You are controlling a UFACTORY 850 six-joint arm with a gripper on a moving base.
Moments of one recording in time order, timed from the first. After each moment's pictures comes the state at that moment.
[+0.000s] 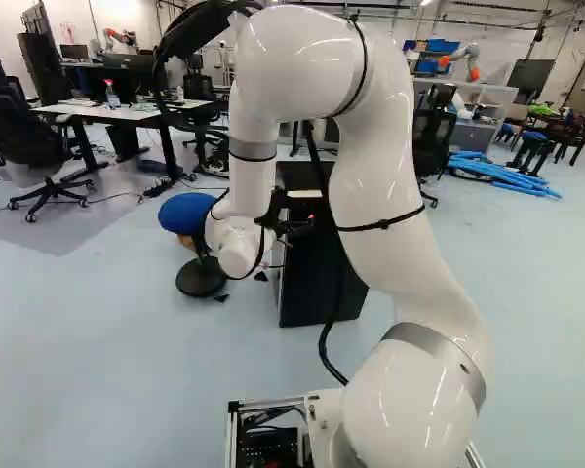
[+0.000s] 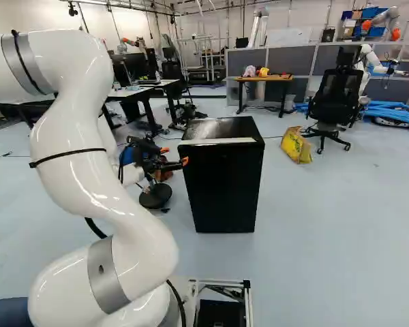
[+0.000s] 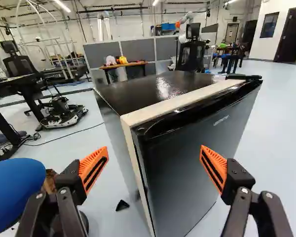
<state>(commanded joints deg) 34.0 -34.2 -39.8 65.8 78.4 0.0</state>
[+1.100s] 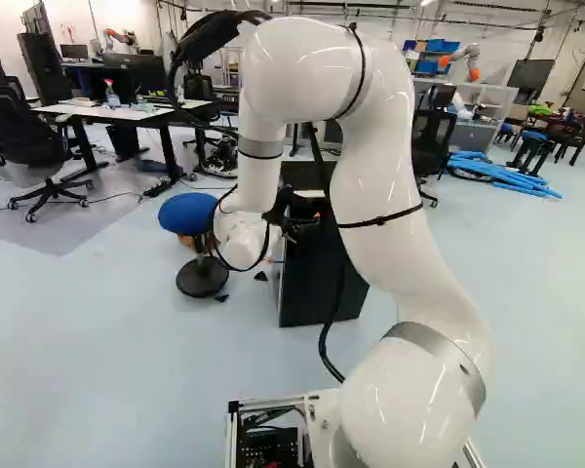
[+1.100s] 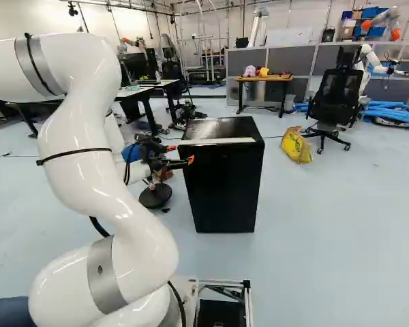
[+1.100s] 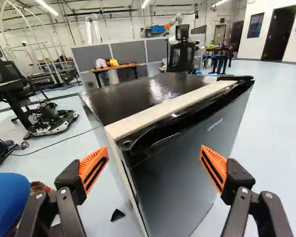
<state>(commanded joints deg) 30.3 -35.3 -41.8 65.8 78.4 0.0</state>
